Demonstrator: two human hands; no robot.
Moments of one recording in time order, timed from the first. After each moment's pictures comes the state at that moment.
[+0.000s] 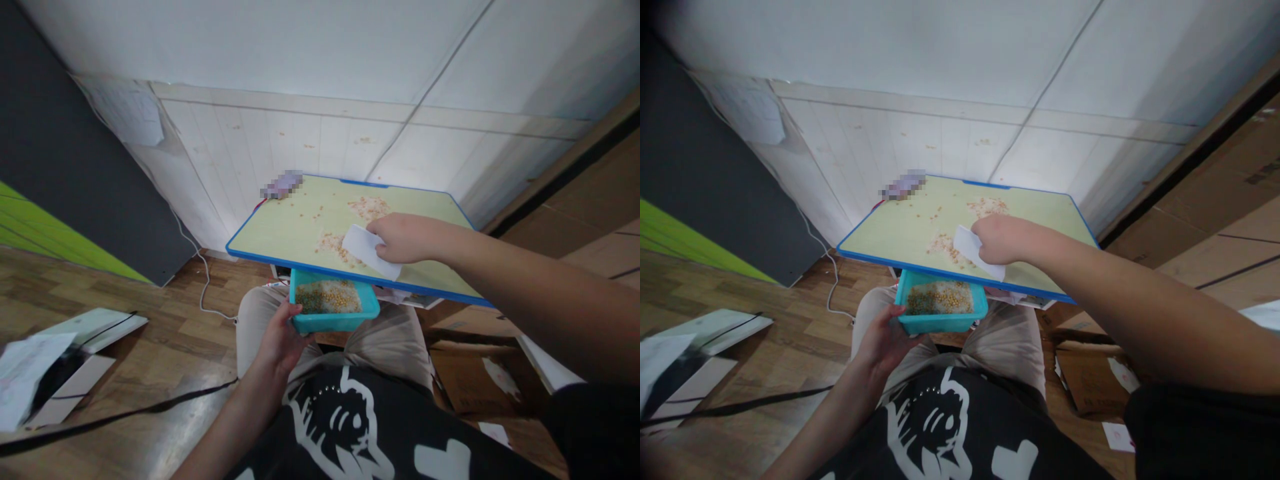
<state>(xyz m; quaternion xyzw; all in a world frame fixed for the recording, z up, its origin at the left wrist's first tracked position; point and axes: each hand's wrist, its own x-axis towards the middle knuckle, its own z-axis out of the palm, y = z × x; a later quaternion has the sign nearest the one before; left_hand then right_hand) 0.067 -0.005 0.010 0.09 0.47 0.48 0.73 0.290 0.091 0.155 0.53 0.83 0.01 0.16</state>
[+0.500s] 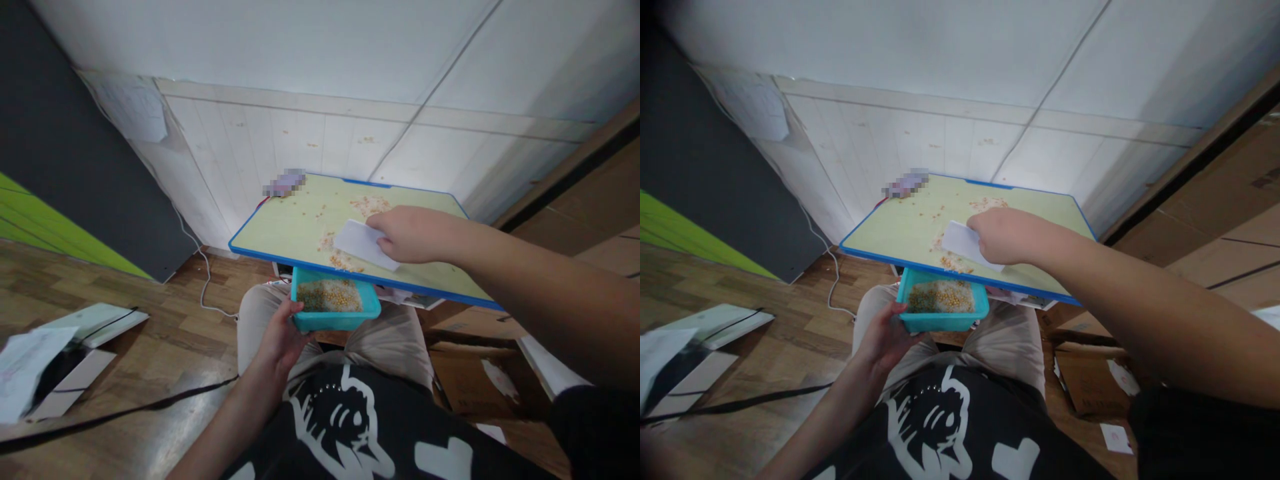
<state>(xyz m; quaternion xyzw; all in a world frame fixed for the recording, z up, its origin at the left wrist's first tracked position) 0.065 -0.004 0.009 0.10 0.47 0.48 0.74 0.285 0.082 0.170 0.53 0.83 0.05 0.14</state>
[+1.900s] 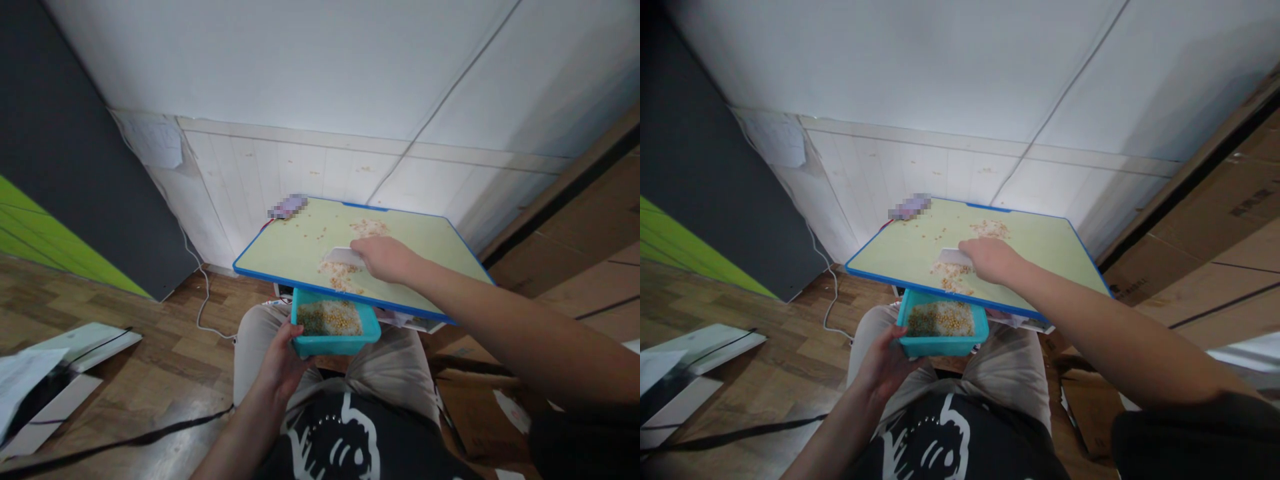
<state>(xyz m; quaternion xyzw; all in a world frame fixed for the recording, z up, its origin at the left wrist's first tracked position) 0.065 -0.006 0.003 0.10 0.46 0.48 0.74 0.291 0.119 0.112 0.50 0.86 0.08 0.05</state>
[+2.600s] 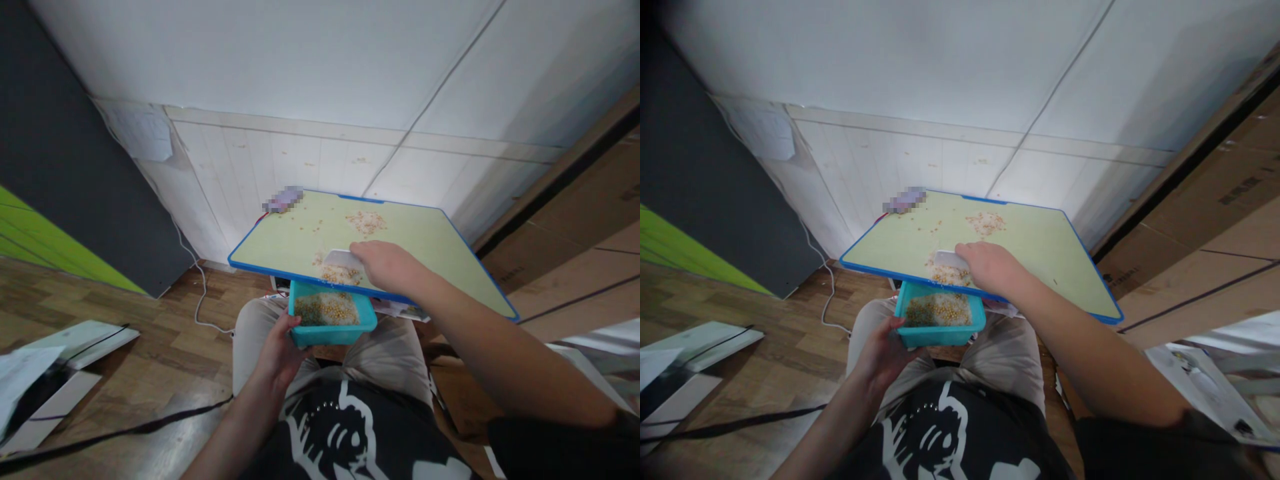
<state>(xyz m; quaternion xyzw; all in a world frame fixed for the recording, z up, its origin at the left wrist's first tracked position) 0.065 -0.006 0.001 0.09 0.46 0.48 0.74 0.286 0.081 0.105 0.52 0.85 0.07 0.02</state>
